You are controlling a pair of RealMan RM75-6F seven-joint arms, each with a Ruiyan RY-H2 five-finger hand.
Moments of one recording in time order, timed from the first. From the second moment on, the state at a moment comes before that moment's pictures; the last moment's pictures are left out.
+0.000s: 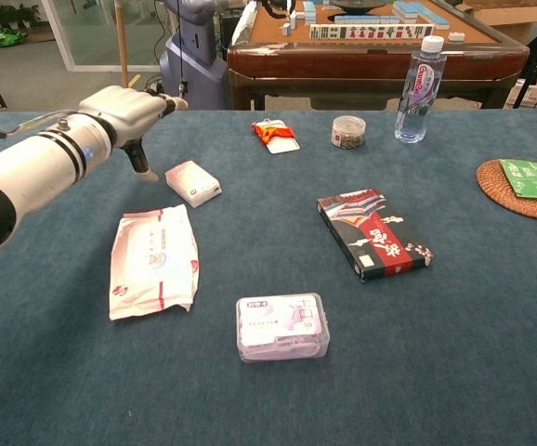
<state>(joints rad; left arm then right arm) -0.96 -1.83 -0.32 -0.87 0.93 0.90 0.67 0.02 -1.02 0.09 -1.60 -1.52 1.56 0.20</state>
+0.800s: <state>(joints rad) -1.01 -1.90 -0.32 -0.77 0.90 0.85 0.71 0.01 -1.01 0.09 -1.60 -1.50 1.57 0.23</state>
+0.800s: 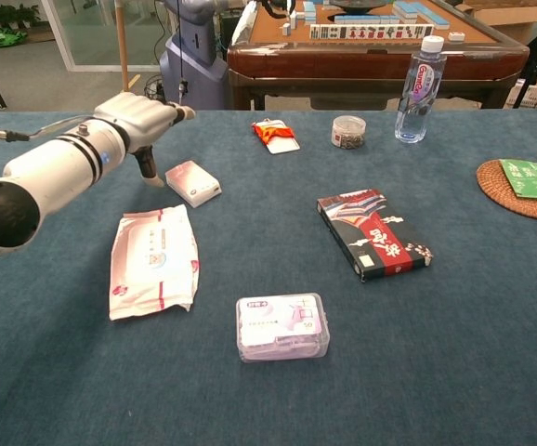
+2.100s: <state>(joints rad) -0.90 -1.64 -0.32 -1.33 0.86 1.04 0.79 0.01 -1.01 0.07 -1.61 -1.57 1.59 0.19</state>
